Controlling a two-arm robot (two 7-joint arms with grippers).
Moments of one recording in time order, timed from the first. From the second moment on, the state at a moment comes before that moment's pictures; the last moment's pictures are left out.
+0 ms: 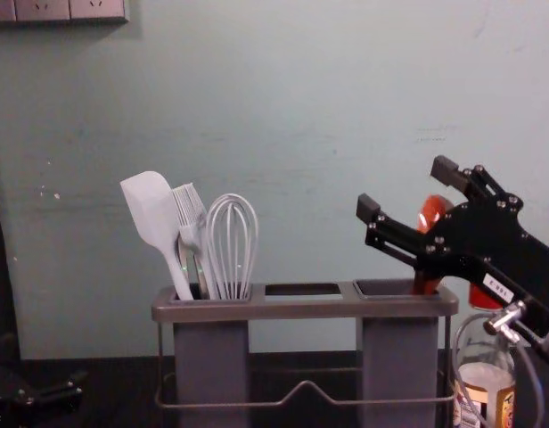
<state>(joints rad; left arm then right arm) -0.20 0.60 0.45 -1.41 -0.25 -0.12 0.03 0.28 0.14 -0.22 -1.24 0.01 -0.71 0.34</state>
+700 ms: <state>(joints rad) -0.20 0.60 0.45 -1.41 -0.25 -0.12 0.03 0.20 0.16 -0.21 -1.49 -0.06 -0.59 0.27</state>
